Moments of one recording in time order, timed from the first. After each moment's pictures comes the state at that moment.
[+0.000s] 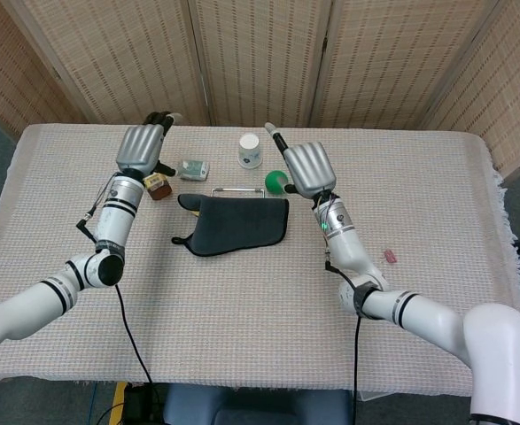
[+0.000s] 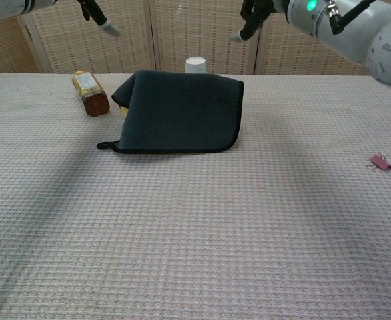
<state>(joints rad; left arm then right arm) -1.12 -1.47 -0.41 -1.04 0.75 0.75 0.23 1.06 -1.62 0.42 -1.12 -1.02 0.92 -0.33</state>
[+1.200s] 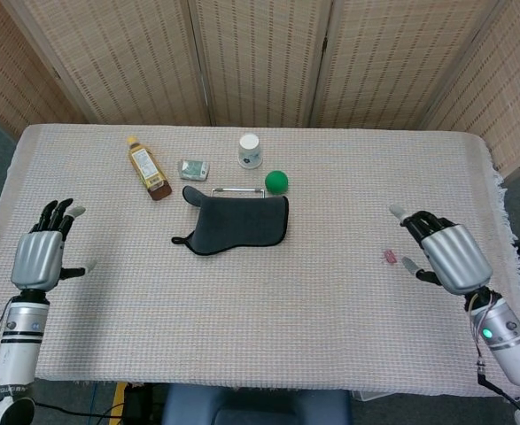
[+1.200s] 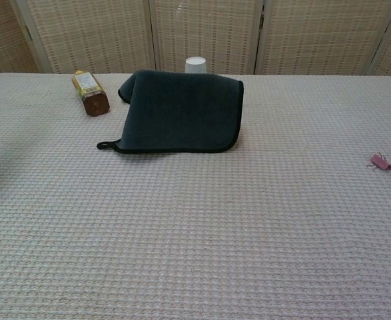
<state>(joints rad) -0.49 -1.17 -0.09 -1.76 1.10 1.46 0.29 0.42 -0.95 0.03 -1.71 -1.54 1.36 -0.05</state>
